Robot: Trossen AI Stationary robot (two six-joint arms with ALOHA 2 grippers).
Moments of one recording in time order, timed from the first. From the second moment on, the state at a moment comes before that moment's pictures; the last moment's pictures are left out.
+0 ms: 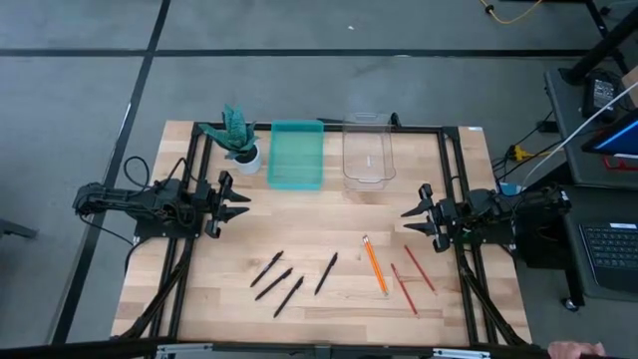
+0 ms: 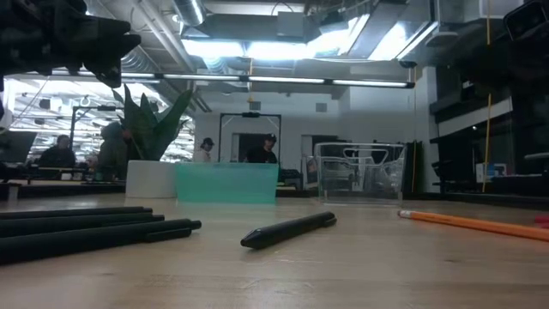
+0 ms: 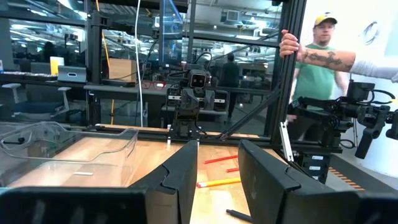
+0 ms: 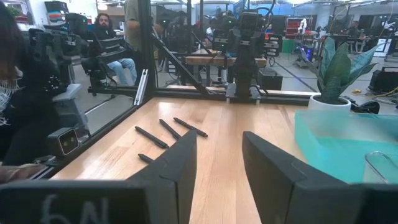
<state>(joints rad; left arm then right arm) -0.05 0.07 0.01 0.24 -0.02 -0.10 0.20 0.00 0.01 0.03 0.03 0.00</state>
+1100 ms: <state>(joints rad) -0.05 0.07 0.01 0.24 -0.02 -0.10 0.20 0.00 0.01 0.03 0.03 -0.02</state>
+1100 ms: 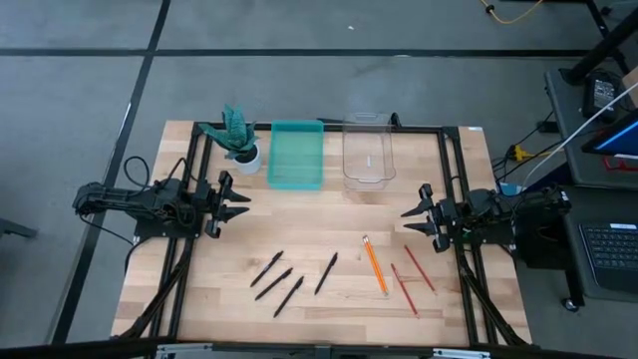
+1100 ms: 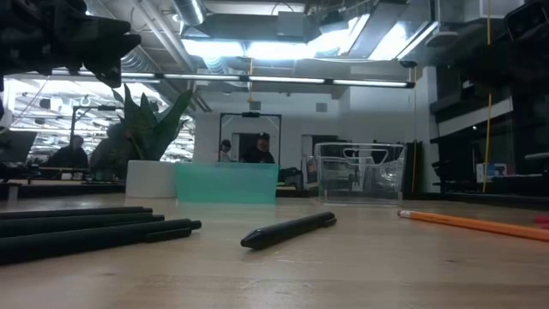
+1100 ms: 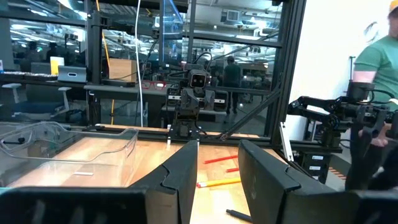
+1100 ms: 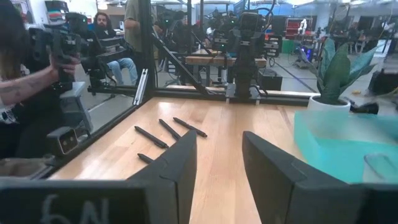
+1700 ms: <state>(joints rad) -0.05 0.07 0.01 0.26 -0.02 -0.11 0.20 0.00 0.01 0.06 0.03 0.00</state>
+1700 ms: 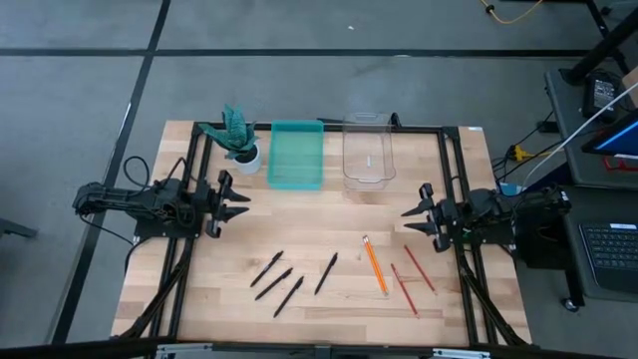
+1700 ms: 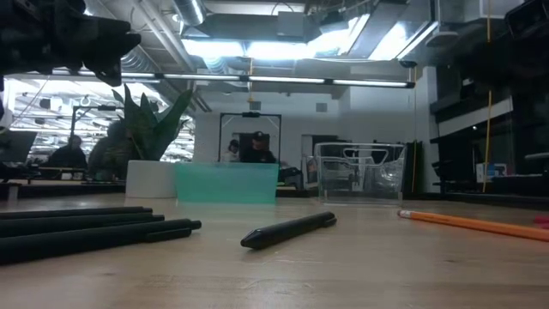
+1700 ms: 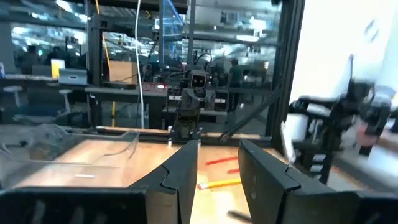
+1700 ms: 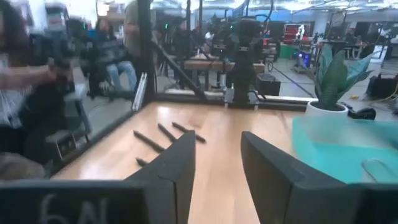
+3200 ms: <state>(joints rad) -0.05 0.75 0.50 0.06 -0.21 -0.18 0.20 0.64 0.86 -0.78 0.32 0.39</state>
